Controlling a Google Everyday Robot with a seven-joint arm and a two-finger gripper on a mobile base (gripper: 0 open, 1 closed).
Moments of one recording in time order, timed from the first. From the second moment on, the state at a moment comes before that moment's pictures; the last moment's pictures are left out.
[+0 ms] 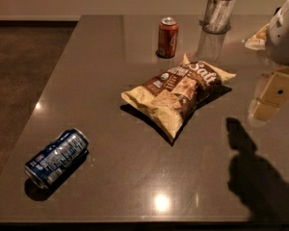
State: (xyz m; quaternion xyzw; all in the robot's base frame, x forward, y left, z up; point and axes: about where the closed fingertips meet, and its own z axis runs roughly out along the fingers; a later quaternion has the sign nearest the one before) arm 0.438 -0.216 0.978 -0.60 0.78 -0.04 0.16
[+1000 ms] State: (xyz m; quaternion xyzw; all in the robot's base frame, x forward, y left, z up) arm 0.498 -0.205 0.954 -0.63 0.76 -0.01 0.17
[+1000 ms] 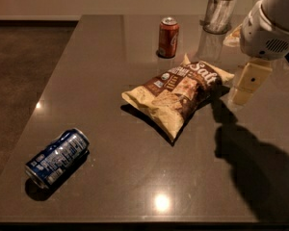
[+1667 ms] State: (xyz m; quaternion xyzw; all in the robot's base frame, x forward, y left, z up) arm 0.557 -0.189 0.916 -0.67 0.73 0.01 0.15
